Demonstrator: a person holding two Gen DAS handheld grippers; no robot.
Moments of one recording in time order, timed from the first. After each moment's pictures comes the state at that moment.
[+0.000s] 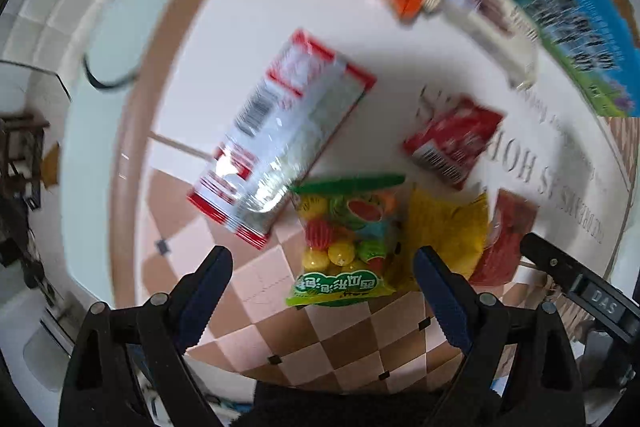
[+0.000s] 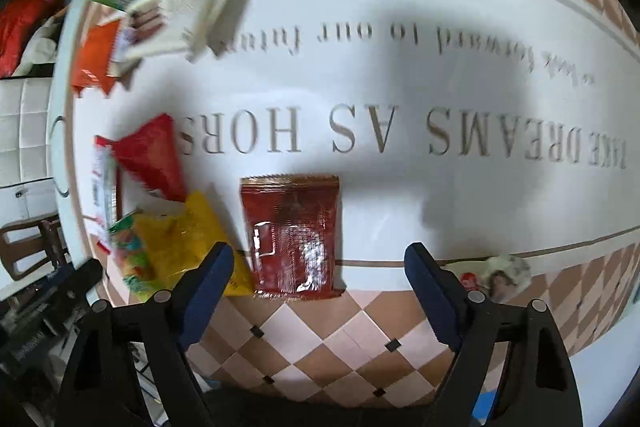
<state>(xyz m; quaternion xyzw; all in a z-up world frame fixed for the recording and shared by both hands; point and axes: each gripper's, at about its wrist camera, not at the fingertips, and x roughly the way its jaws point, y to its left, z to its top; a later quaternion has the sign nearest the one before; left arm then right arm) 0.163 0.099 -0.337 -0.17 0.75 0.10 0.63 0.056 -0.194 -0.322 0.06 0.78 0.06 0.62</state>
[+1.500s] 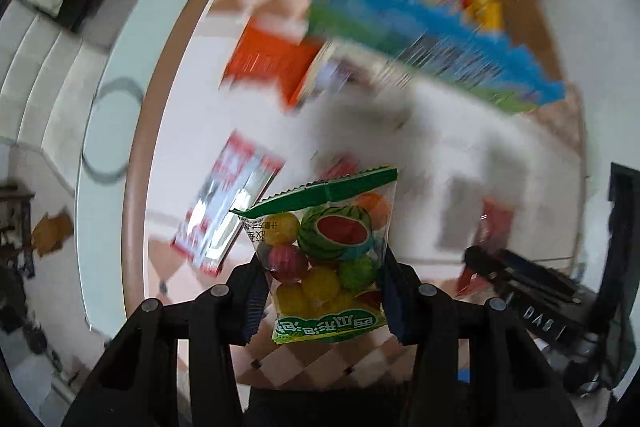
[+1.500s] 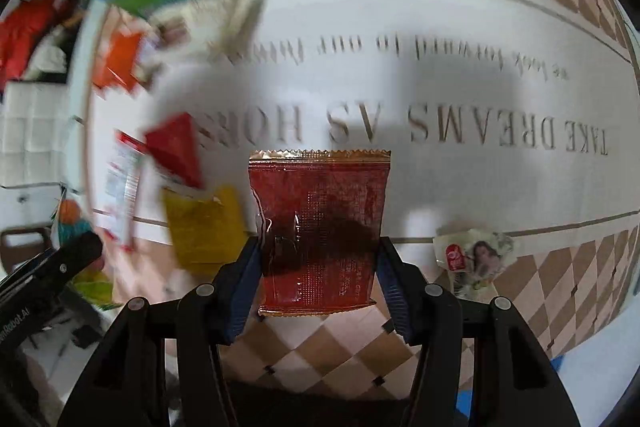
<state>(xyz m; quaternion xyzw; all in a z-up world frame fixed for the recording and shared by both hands) 0.186 0.057 -0.233 -0.14 0.68 0.00 0.72 0.030 -0.224 -0.257 0.07 0.74 0.07 0.67</state>
